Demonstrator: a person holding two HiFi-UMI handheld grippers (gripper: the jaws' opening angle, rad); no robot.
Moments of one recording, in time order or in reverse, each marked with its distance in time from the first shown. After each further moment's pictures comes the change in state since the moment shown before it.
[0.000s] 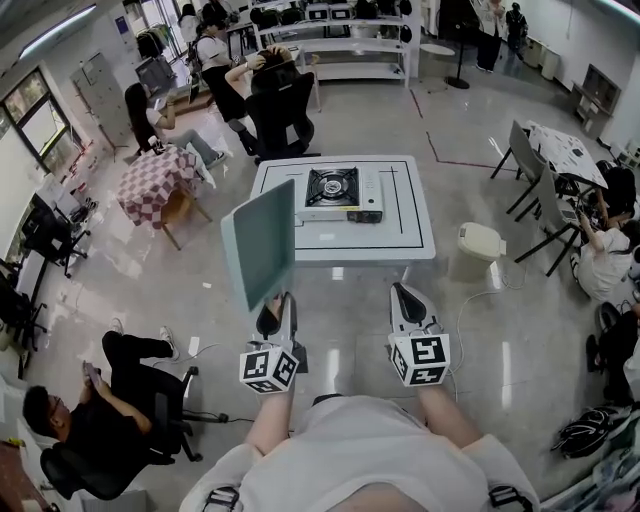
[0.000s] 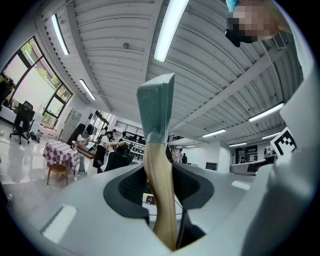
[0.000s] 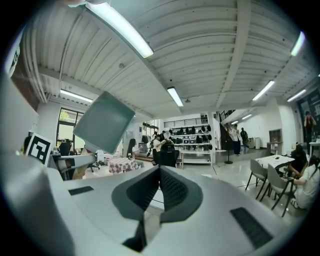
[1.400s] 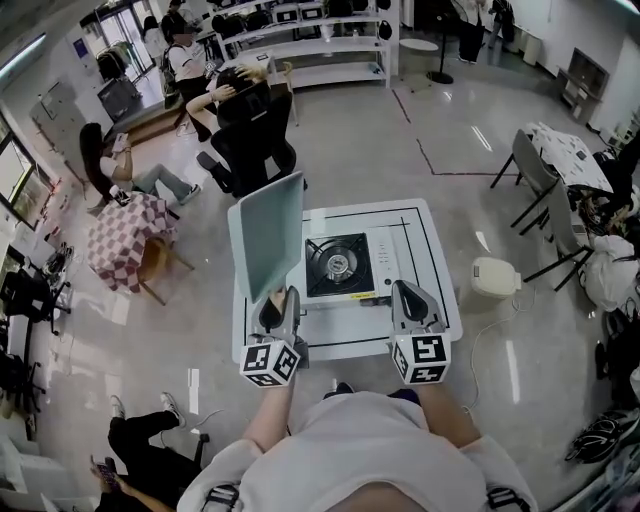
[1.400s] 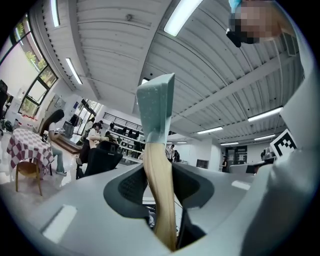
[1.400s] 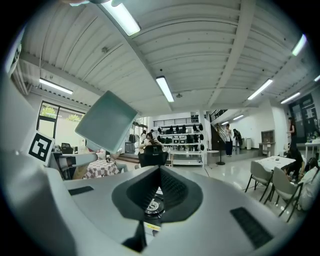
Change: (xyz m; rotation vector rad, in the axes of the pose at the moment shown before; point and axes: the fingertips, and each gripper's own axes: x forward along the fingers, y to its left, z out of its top) left arm 0.376 0.133 -0.019 -0.014 0.061 -0.146; right arm 0.348 -0.113 0.021 0.011 0.011 -0.129
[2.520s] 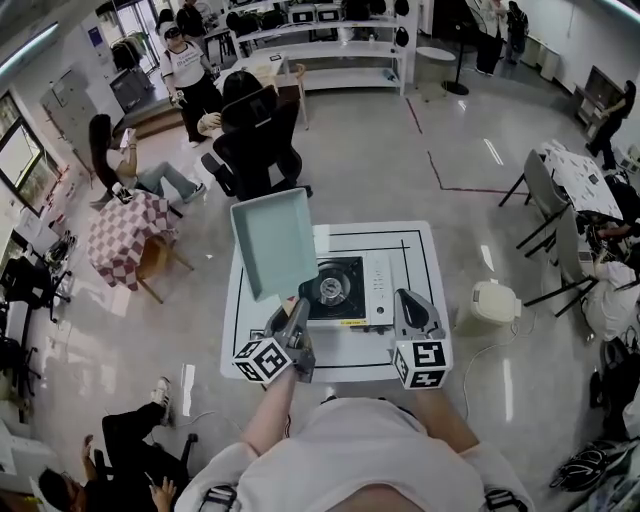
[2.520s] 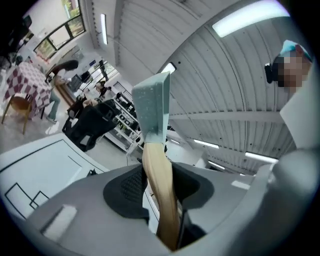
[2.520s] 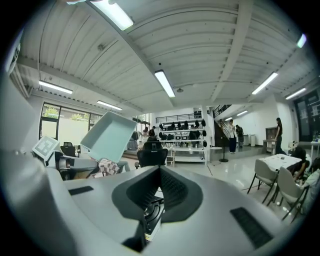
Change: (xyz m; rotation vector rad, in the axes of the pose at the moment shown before) left arm 0.071 -0.015 -0.053 -0.440 0.148 -0.112; right arm 0.056 -0.059 -0.004 0.006 0.044 0.043
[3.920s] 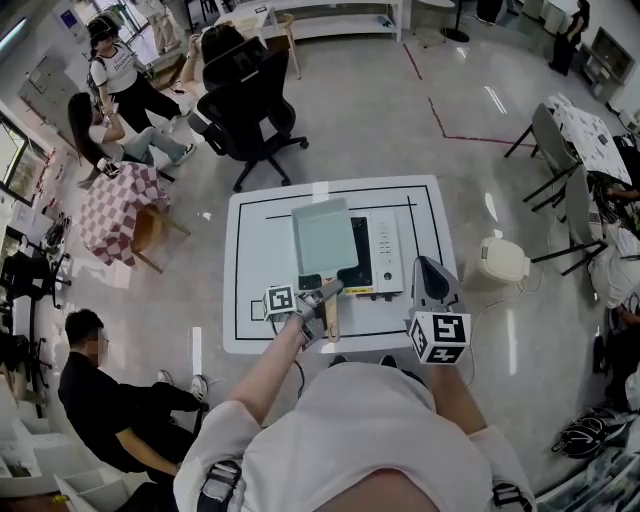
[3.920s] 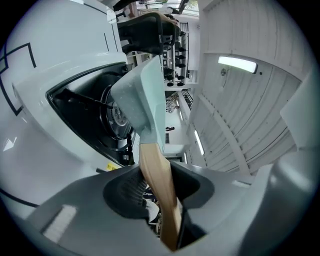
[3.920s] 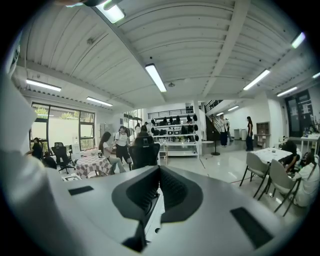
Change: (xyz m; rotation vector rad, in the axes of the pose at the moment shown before) left arm 0.056 0.060 -0.169 -0.848 0.556 -0.162; right arm 0.018 -0.035 -0.022 0.051 0.060 -0.089
